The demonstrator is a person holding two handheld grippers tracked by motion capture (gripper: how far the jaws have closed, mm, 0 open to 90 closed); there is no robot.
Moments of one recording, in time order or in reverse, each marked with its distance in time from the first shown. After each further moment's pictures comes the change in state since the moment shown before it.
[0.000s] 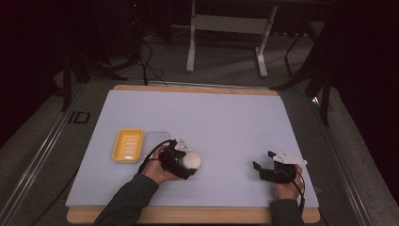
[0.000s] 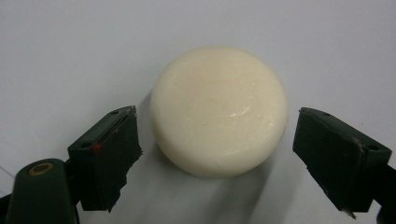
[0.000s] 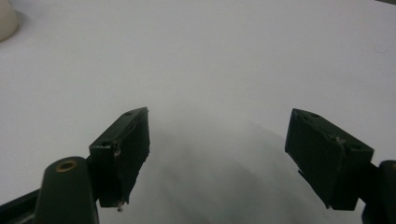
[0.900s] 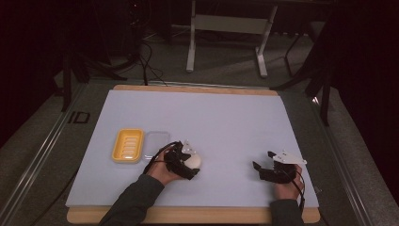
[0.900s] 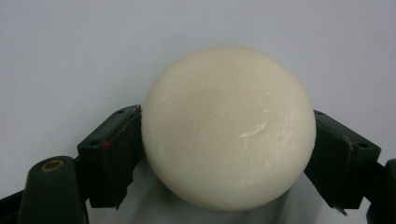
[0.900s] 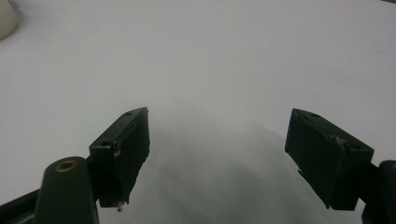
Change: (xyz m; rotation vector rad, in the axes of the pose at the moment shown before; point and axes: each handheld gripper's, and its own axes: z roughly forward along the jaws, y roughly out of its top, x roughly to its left) left arm -0.005 0.003 0.019 0.013 0.070 0.037; right arm 0.000 0.000 0.000 0.004 -0.001 -0.002
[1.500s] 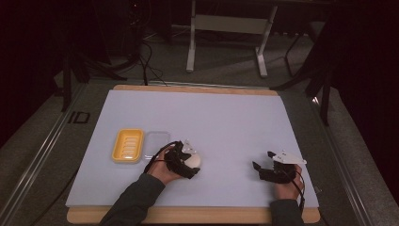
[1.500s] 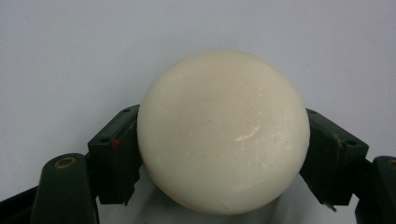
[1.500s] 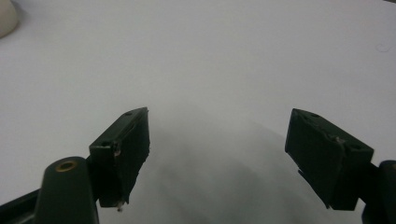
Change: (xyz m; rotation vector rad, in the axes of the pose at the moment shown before) left arm 0.001 0.002 0.000 0.000 -0.009 0.005; right arm 0.000 0.000 0.000 0.004 0.001 -0.004
